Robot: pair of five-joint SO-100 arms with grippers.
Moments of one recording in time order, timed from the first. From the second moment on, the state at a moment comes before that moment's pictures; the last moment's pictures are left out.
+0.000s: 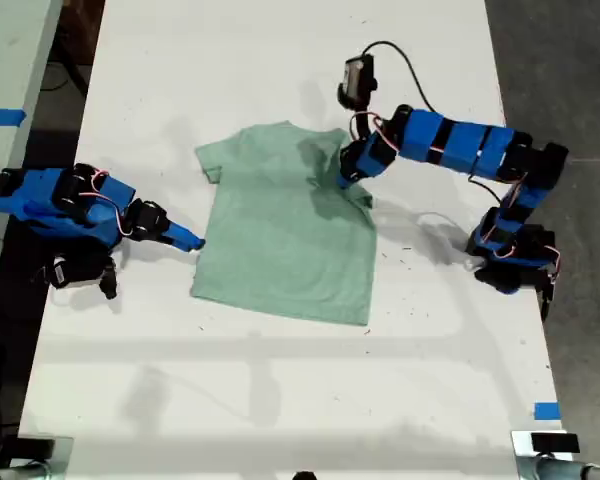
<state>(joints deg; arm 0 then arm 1) 3.0 206.1 183.8 60.4 1.0 25.5 89.9 81.6 72.9 -44.1</state>
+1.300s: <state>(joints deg) 3.0 206.1 183.8 60.4 1.0 9.8 164.1 150.4 64.5 -27.0</state>
